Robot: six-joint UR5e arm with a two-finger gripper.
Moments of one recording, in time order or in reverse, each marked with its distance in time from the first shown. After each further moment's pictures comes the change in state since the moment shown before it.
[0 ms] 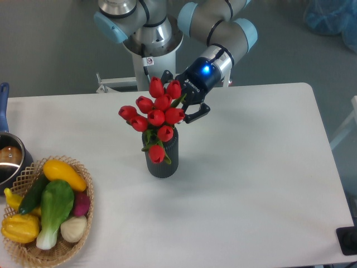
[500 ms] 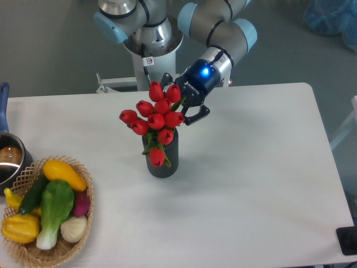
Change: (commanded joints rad) arm -0.002 -0.002 0.002 0.000 0.008 0.000
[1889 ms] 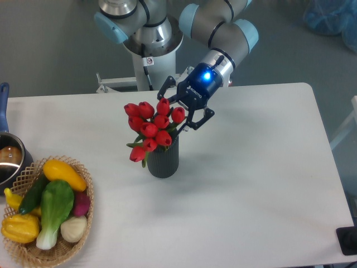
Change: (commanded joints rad) arm 0.014 0.006 -0.002 0.000 0.135 0.000
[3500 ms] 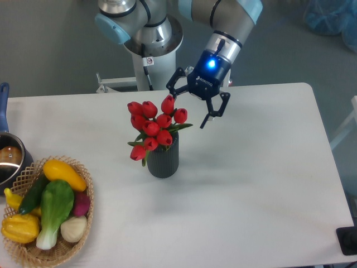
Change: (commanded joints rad) arm 0.055 0.115 0.084 -0.041 0.335 -0.005
